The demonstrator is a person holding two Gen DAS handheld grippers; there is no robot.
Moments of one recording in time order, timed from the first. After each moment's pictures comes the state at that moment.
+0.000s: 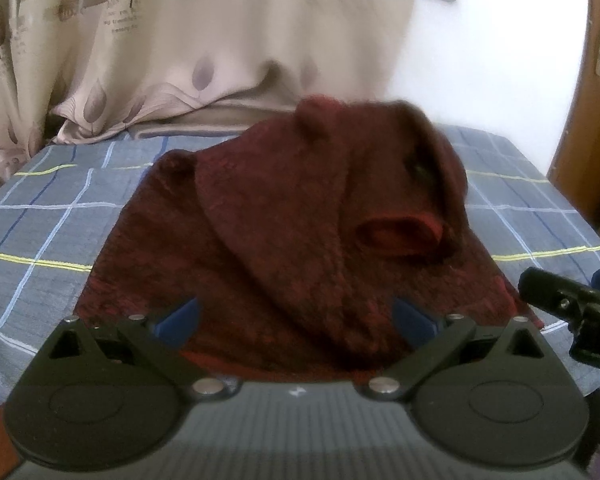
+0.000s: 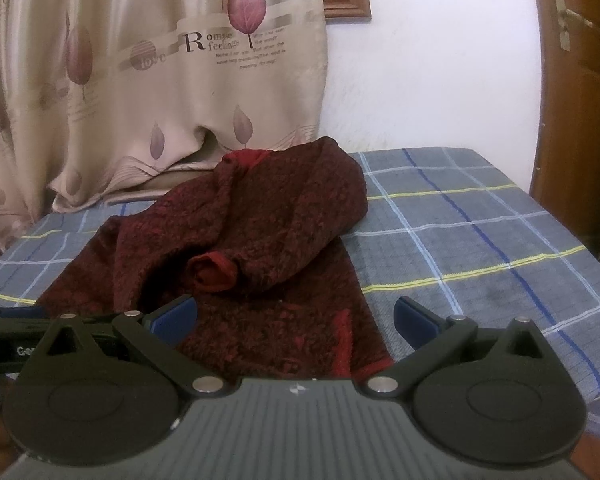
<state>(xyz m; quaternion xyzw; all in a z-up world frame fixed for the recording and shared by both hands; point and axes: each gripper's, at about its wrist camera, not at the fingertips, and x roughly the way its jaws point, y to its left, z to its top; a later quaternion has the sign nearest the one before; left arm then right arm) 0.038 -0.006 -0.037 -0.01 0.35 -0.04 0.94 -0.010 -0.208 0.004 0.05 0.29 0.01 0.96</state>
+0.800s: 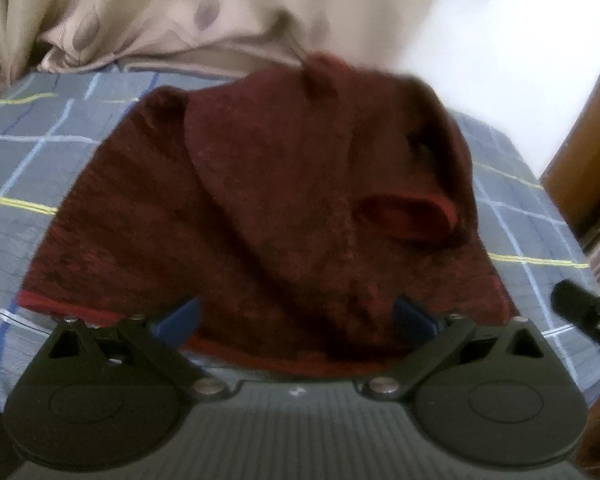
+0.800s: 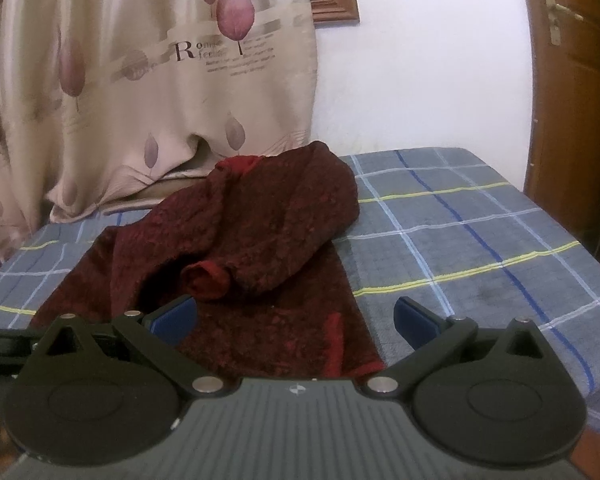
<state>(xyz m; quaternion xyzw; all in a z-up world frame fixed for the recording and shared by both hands) 0.066 0.011 -0.058 -0.09 0.41 -0.06 0.90 -0.012 -0.215 0.007 0.07 0.29 0.00 0.96</state>
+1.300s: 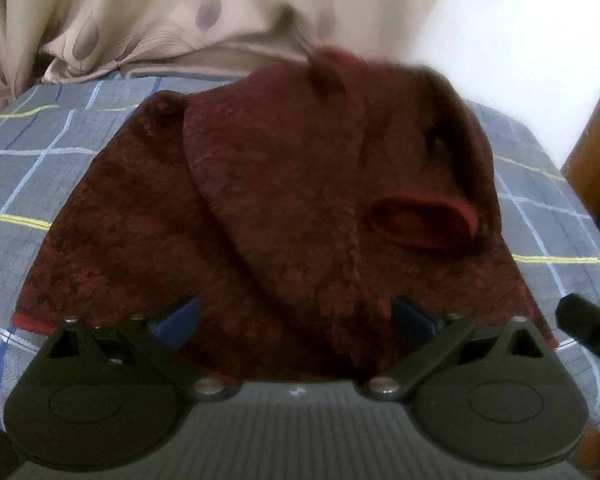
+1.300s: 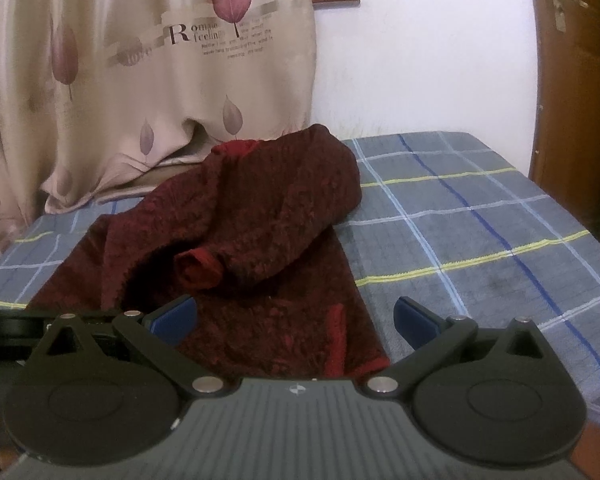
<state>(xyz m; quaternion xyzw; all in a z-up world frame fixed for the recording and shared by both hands) 0.083 -0.005 -0.065 -0.05 0.41 -0.03 0.91 0.004 -0.217 -0.006 0.07 0.31 0.00 0.95</state>
